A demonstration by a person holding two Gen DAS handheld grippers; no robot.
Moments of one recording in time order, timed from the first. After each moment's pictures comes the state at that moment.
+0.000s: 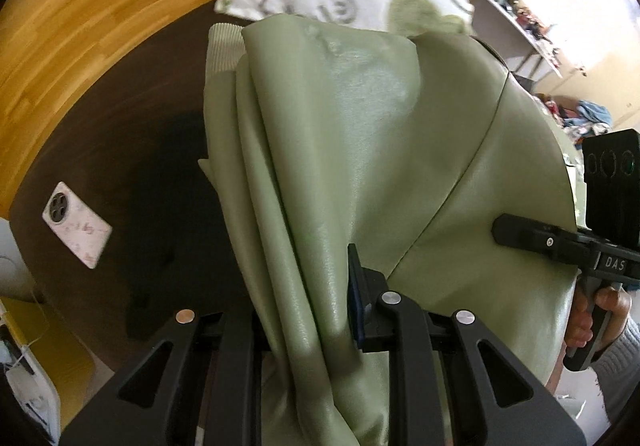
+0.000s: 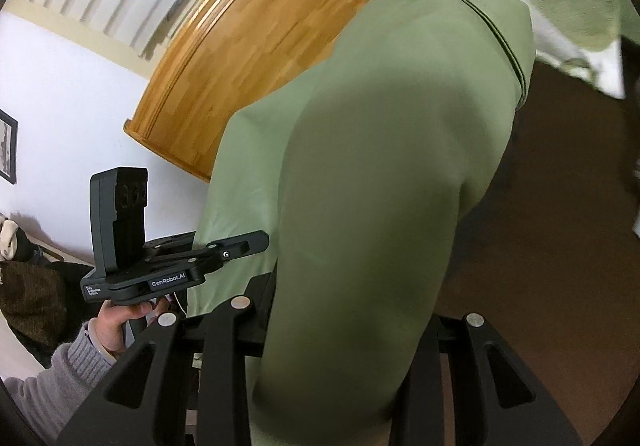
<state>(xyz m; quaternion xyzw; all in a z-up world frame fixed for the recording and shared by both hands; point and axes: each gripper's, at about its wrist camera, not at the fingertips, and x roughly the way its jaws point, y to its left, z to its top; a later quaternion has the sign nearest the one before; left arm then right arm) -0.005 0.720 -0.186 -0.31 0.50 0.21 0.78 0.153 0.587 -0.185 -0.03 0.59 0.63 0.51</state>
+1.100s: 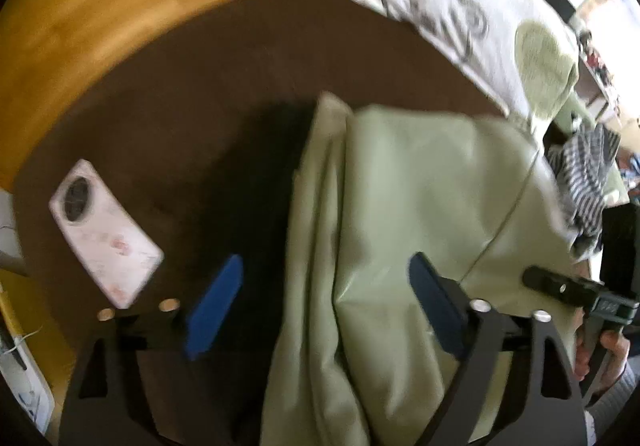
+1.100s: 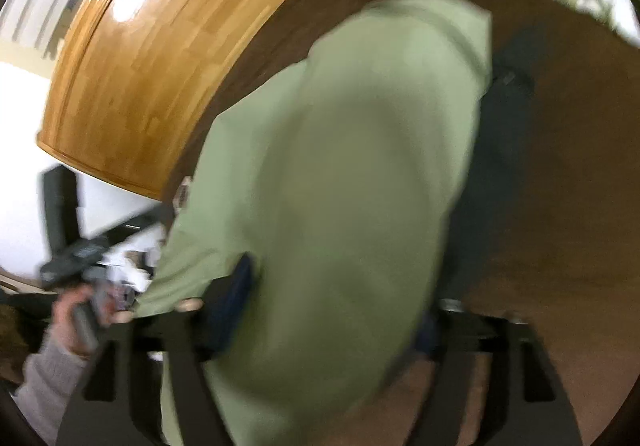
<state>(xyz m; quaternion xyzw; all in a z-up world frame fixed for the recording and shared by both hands) -0.043 0.831 -0.290 -0.33 0.48 0.31 0.75 0.159 0.646 -0.304 -0.08 0.62 0.54 0.56</state>
